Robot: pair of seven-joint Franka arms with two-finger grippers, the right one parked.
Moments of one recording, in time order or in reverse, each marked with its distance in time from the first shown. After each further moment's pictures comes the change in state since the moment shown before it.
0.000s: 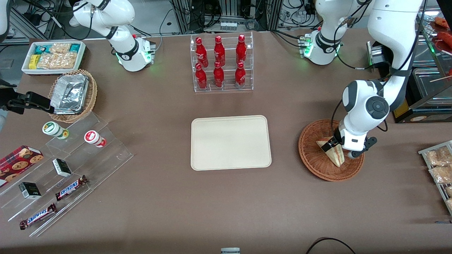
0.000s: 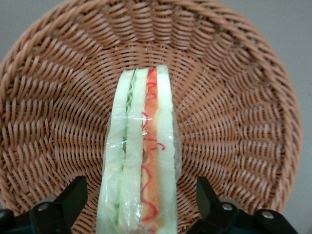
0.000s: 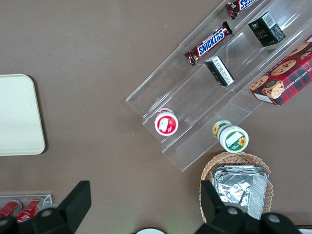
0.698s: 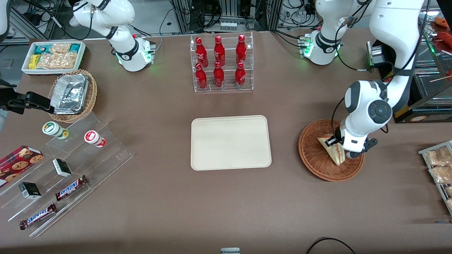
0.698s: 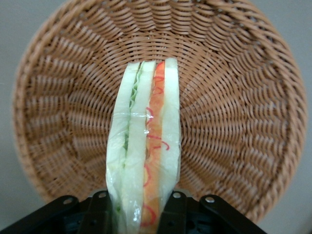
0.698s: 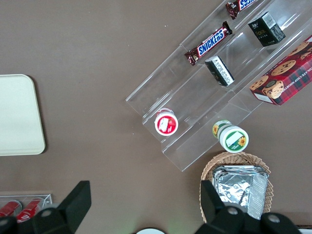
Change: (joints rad) arm 0.000 -0.025 0.002 0.110 0.000 -0.248 0.105
